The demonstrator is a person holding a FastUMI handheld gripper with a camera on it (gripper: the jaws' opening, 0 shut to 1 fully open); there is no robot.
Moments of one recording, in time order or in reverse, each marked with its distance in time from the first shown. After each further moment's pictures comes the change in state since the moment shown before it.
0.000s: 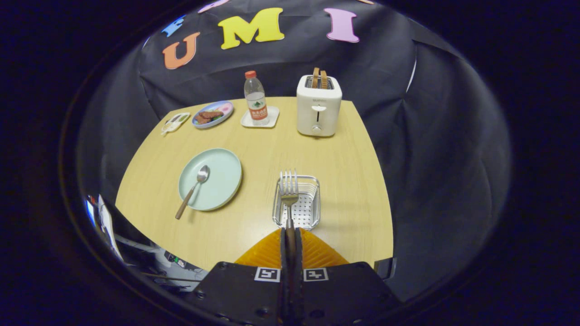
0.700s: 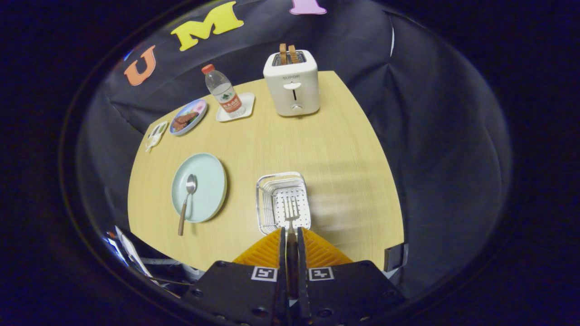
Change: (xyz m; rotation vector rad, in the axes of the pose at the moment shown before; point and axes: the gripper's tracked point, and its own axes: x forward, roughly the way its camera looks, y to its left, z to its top) arm 0.013 -0.016 0.021 0.205 0.144 0.043
